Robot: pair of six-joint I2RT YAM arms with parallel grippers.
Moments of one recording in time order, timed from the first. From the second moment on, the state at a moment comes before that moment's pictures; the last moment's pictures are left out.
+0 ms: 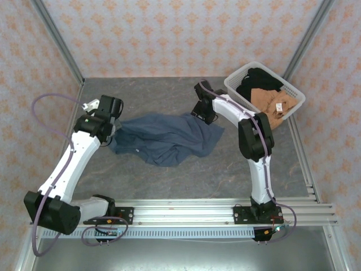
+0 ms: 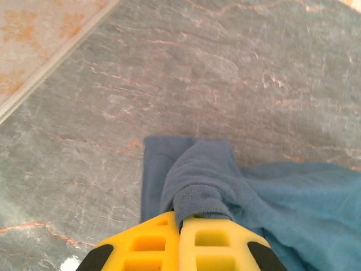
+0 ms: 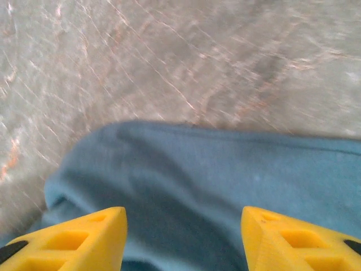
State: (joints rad) left arm -0.18 1.20 1.21 -1.04 -0.50 -0.80; right arm 0.44 2.19 1.80 -0.80 -0.04 0.97
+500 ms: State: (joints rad) left arm -0.09 1.16 1.17 -1.02 -0.43 -0.81; right arm 0.49 2.36 1.95 -0.78 -0.13 1.12
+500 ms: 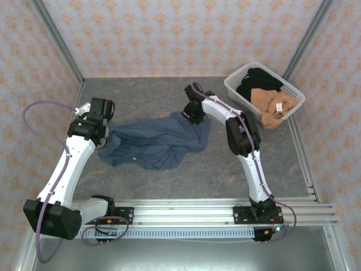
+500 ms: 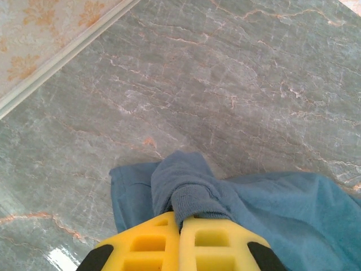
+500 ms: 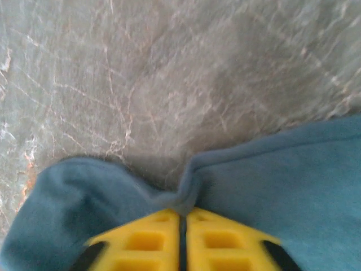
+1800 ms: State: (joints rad) left arm 0.05 1.60 2.06 -0.77 0.03 -0.80; right arm 0.21 1.91 2.06 -0.80 0.07 0.94
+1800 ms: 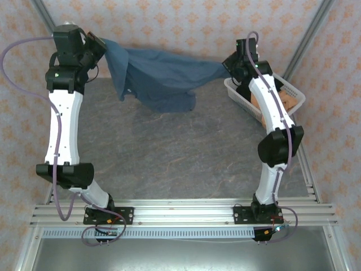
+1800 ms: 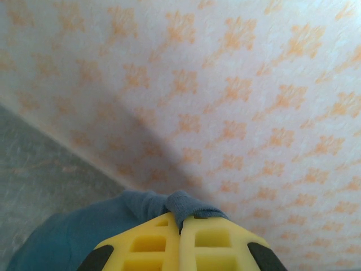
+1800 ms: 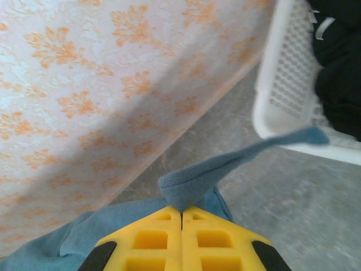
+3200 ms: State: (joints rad) left arm 0.05 1.53 1.34 -0.77 -0.04 -0.72; right arm 0.47 1.87 1.65 -0.91 0.00 0.79
